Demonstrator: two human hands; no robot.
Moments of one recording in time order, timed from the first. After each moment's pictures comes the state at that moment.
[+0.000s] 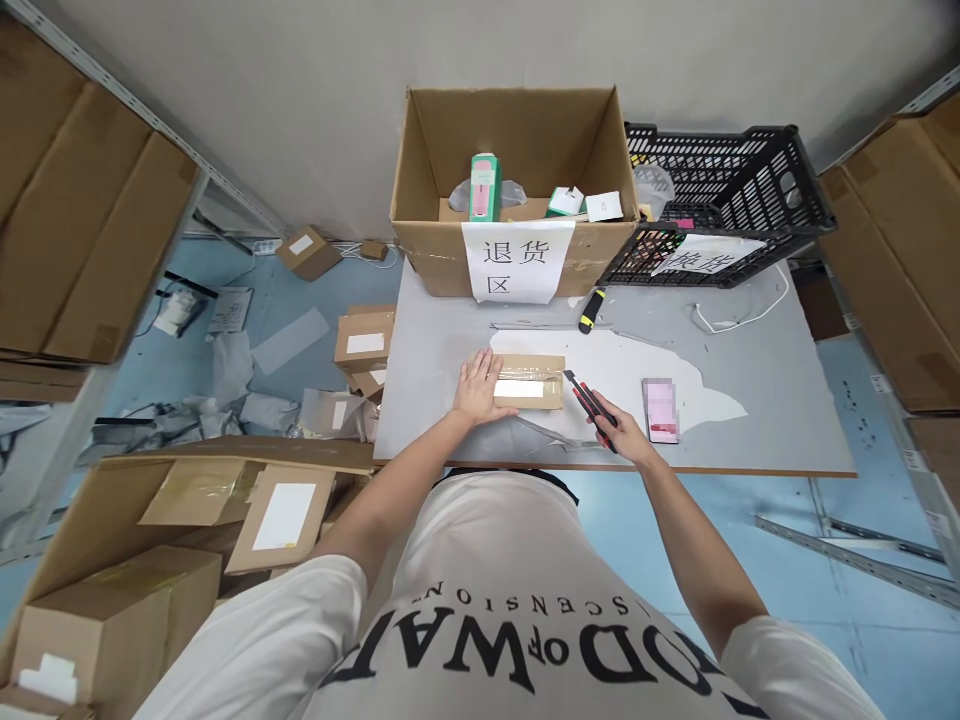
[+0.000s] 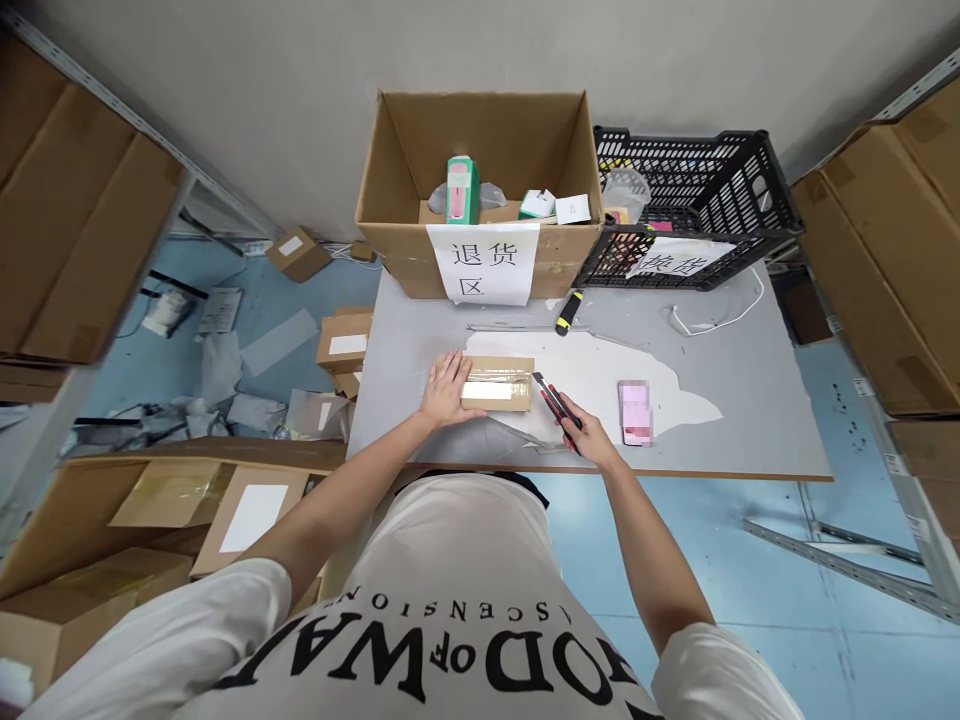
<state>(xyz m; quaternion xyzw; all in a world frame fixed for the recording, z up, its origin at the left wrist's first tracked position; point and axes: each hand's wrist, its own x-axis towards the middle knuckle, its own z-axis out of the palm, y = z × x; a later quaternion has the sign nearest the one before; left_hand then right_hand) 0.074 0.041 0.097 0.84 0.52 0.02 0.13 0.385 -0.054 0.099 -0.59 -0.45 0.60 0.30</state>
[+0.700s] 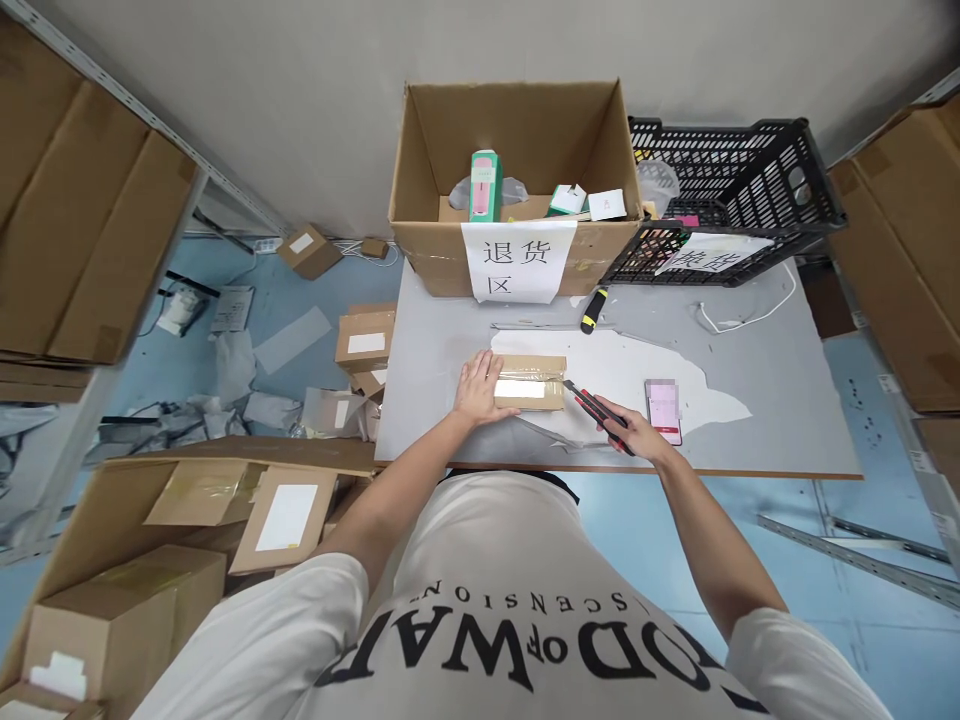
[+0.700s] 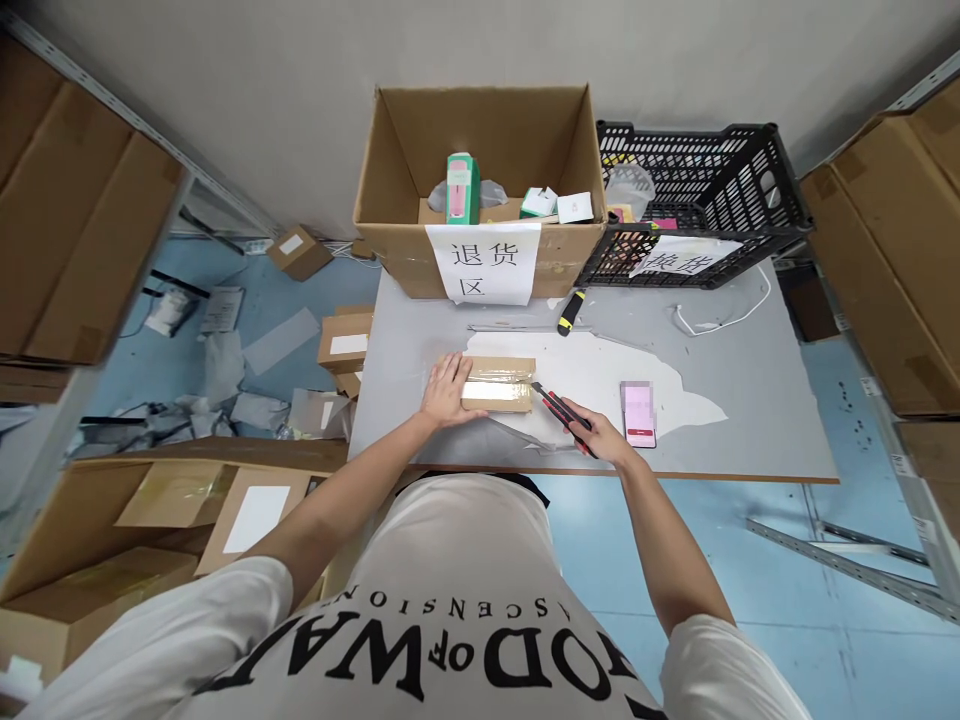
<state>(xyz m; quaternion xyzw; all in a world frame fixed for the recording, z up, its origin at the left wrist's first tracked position) 0.074 0.044 0.095 0.84 0.53 0.04 0.14 0.401 -0.040 0.126 -0.58 -0.47 0.63 0.20</state>
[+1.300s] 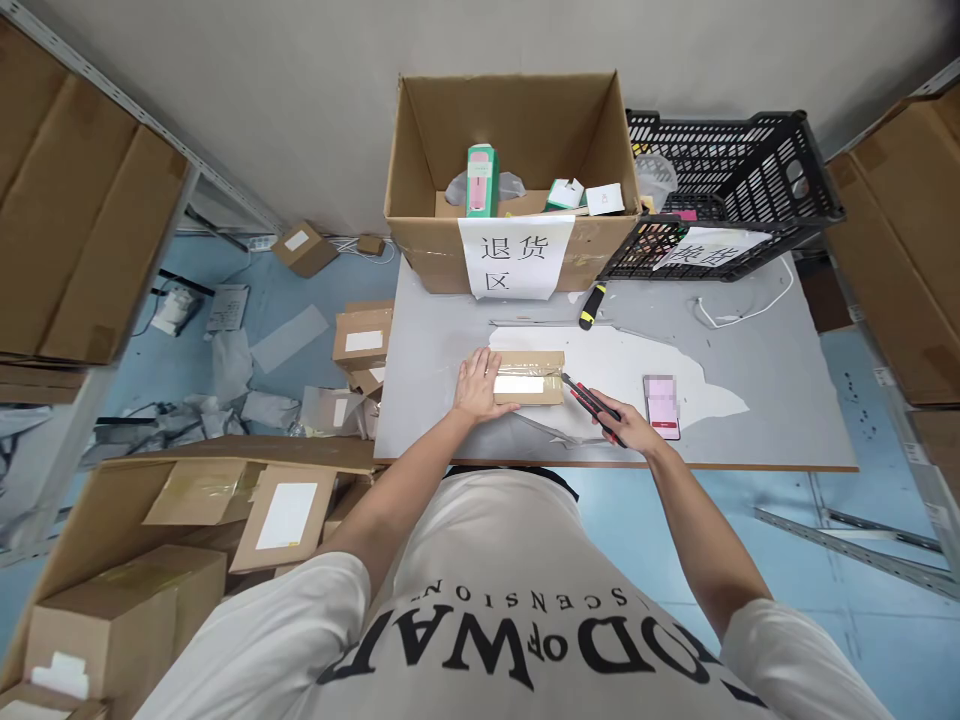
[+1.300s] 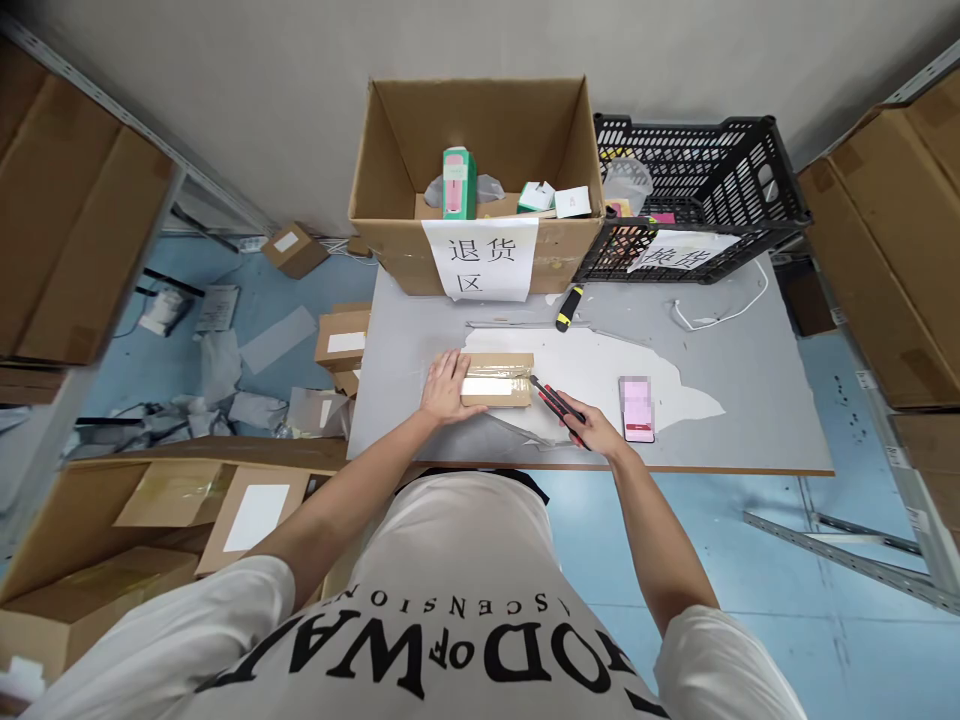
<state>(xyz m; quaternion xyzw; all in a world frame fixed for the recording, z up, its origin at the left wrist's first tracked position) 0.075 0.043 0.095 0.83 0.54 0.04 0.15 0.396 -0.040 0.117 -0.58 -0.47 0.62 0.23</state>
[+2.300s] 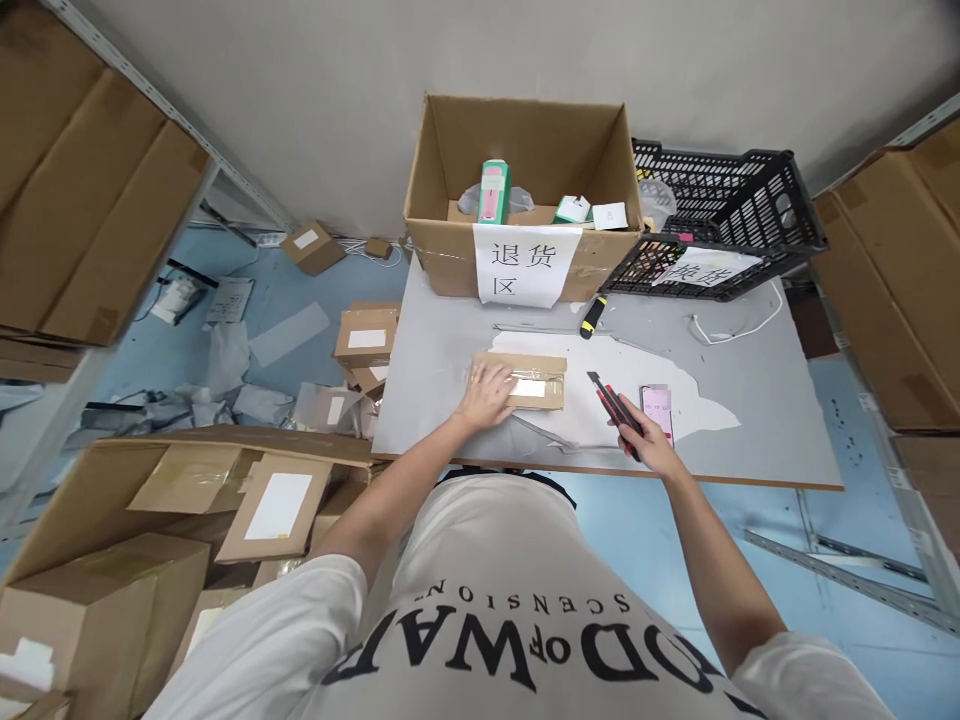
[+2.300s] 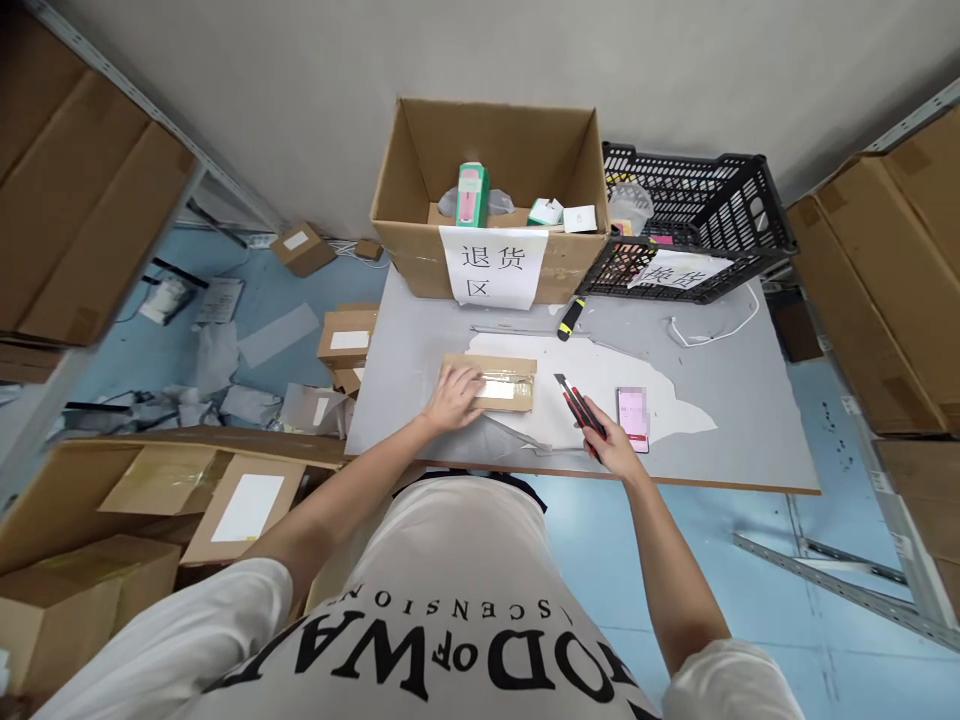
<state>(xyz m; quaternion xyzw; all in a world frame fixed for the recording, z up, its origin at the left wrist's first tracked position) 0.072 0.024 0.101 0.90 0.41 0.10 0.09 0.417 -0.066 0.127 -0.60 -0.50 0.54 0.30</state>
